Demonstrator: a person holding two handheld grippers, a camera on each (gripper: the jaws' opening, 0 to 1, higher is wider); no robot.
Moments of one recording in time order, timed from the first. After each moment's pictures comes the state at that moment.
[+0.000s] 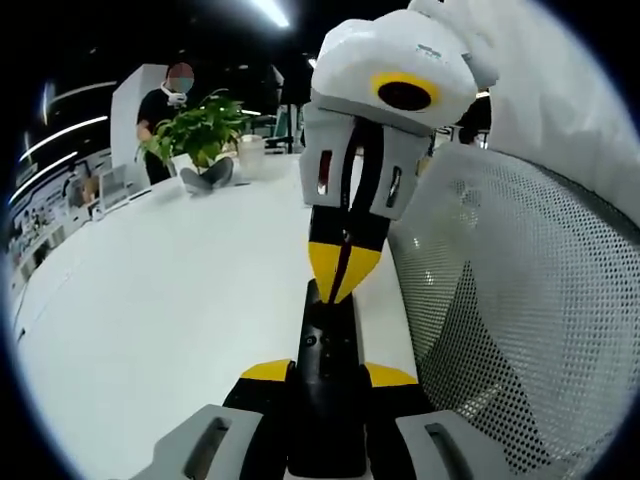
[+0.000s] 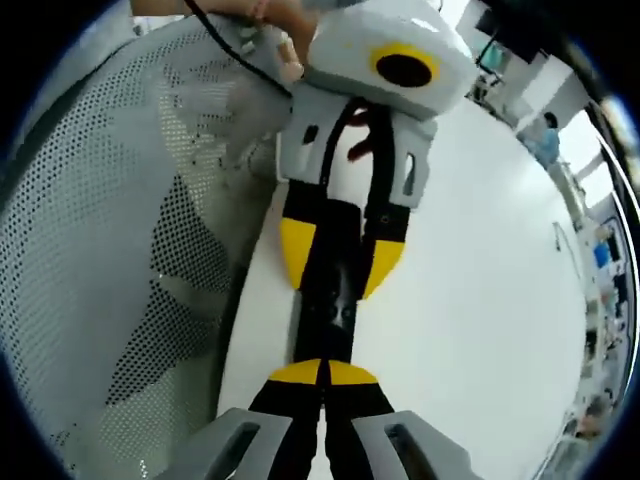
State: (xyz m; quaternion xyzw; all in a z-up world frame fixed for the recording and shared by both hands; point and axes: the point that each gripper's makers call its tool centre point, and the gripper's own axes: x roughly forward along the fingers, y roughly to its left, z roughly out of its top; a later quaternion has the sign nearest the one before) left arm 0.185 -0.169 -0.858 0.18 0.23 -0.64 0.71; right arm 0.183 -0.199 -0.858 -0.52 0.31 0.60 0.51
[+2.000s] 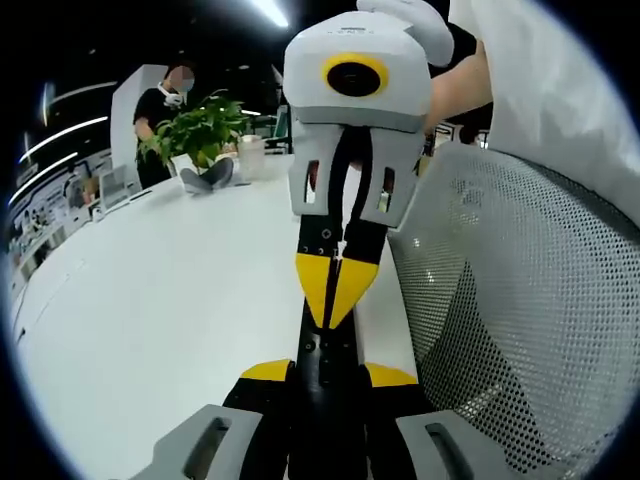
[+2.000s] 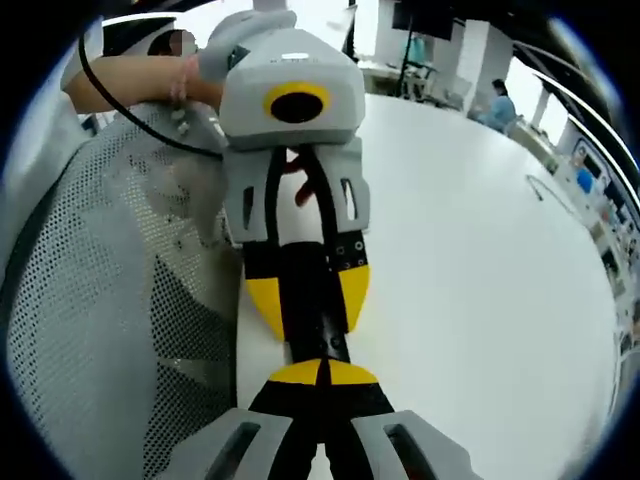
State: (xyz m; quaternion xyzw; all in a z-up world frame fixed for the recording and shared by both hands) left arm 0.186 -0.169 -0.858 0.18 0.23 -0.64 0.71; right arm 0.187 -0.173 -0.853 -0.35 0.35 0.61 0.62
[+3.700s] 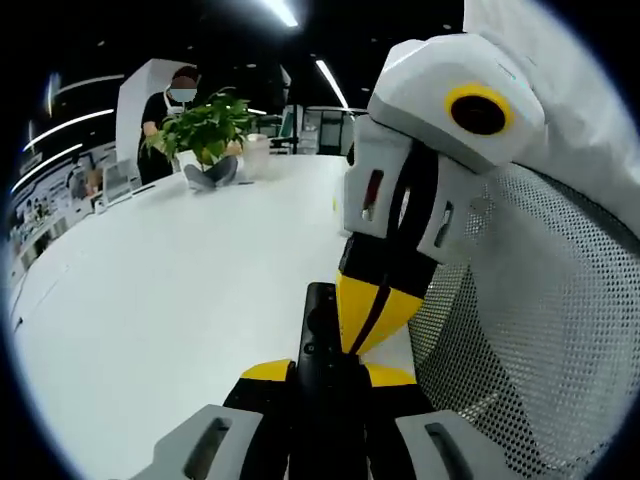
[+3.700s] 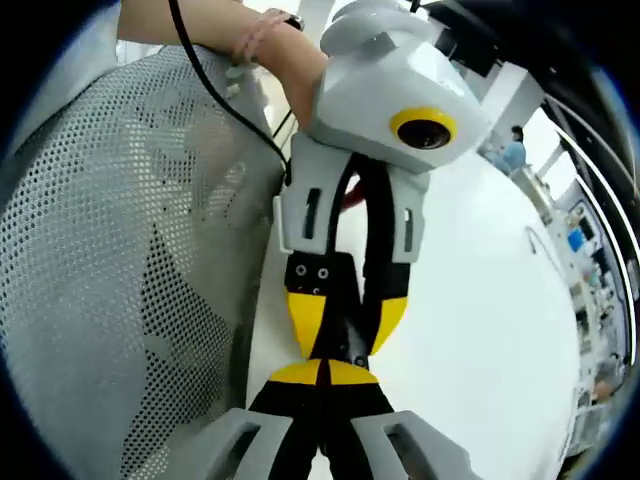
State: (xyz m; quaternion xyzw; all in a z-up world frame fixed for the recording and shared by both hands) left arm 0.186 -0.171 -0.857 0.16 0.24 -0.63 0.72; right arm 0.169 -0.162 -0.856 -0.44 0.27 0.59 0.62
